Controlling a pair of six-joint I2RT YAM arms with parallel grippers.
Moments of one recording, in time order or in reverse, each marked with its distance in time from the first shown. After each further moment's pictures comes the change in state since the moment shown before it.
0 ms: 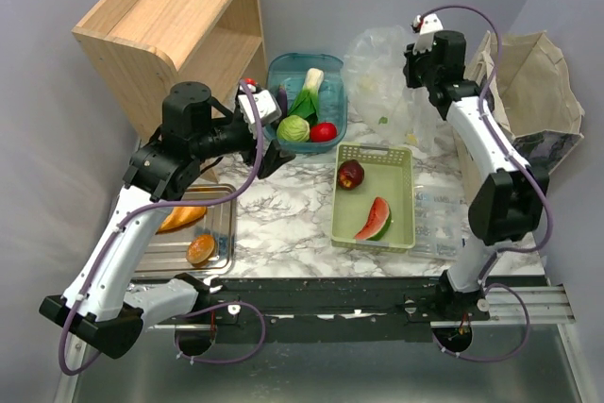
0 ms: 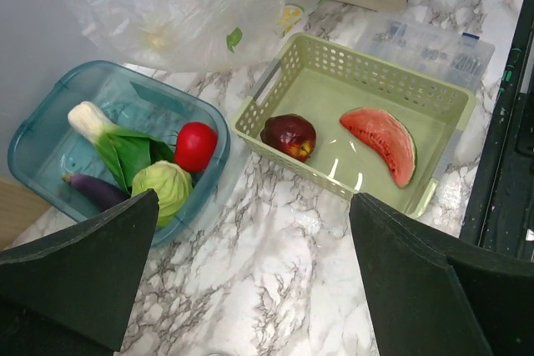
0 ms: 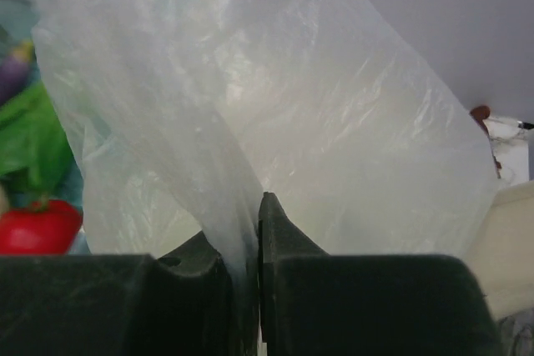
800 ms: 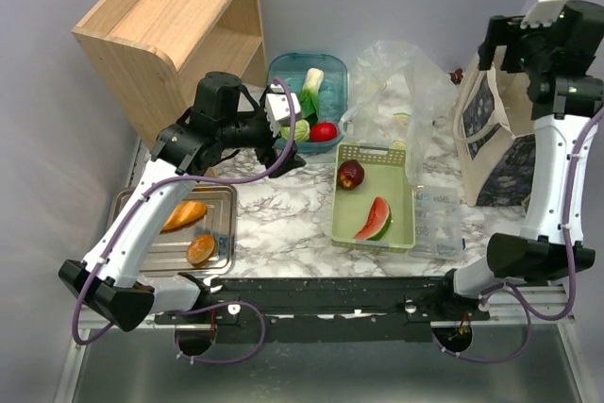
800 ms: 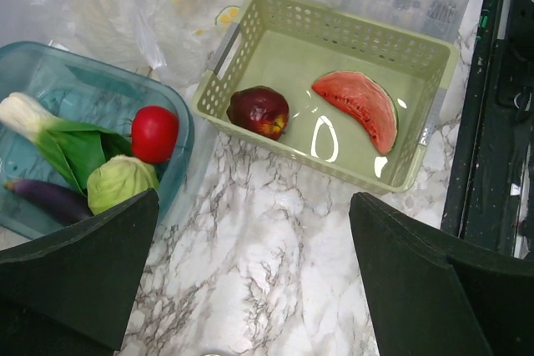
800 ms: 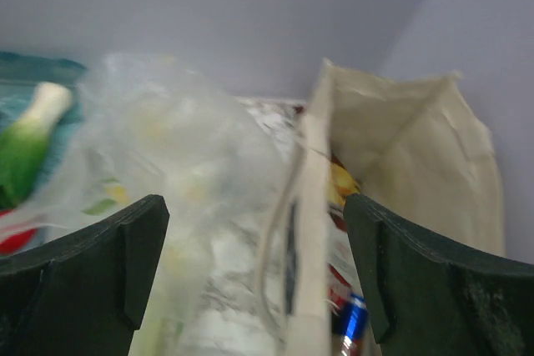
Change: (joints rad) left arm -0.025 0.151 0.048 -0.100 0.048 0.112; right arm -0.262 -0.215 0.345 -0.454 -0.100 -0.029
